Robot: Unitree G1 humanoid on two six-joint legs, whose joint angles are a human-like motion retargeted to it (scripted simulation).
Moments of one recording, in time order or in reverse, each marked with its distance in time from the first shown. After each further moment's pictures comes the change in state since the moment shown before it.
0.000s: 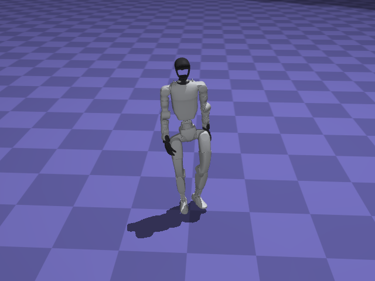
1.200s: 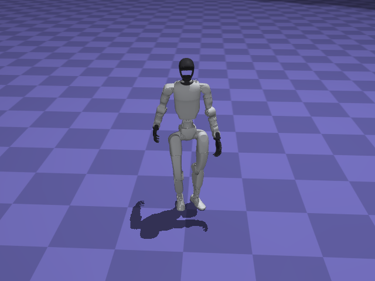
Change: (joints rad) left arm -0.411 0.077 -0.150 -0.213 -0.007 -0.053 -0.079; right arm 0.231 -0.213 -0.233 0.186 0.210 0.107 -0.117; waist -0.183 0.099 0.031; left_leg 0.055 0.072 -0.099 -0.306 0.175 -0.043; right_leg -0.330 0.039 -0.042 0.482 0.190 -0.047
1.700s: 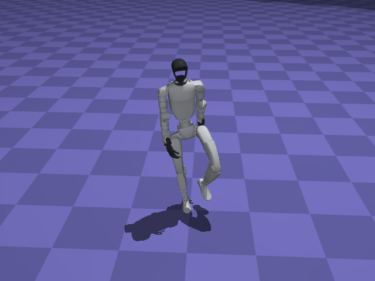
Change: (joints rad) left arm 0.455 -0.117 0.155 0.215 -0.079 0.003 0.082; right arm -0.513 0.207 0.312 -0.217 -0.070 -0.022 0.211; waist 0.242 -0.126 0.044; left_leg -0.753 0.167 0.084 1.400 0.078 0.117; right_leg 0.298 -0.042 0.083 -0.608 -0.109 0.041
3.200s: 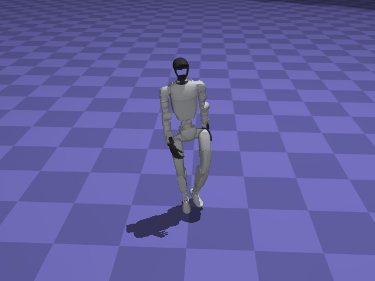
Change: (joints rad) left arm -0.057 0.030 0.017 -0.039 0.021 0.026 -0.041; right arm 0.187 0.030 -0.063 -0.121 -0.081 -0.130 -0.063; waist -0.029 0.027 -0.136; left_leg 0.561 -0.280 -0.043 -0.851 -0.193 -0.065; right_leg 0.011 0.007 -0.085 0.084 -0.079 -0.009
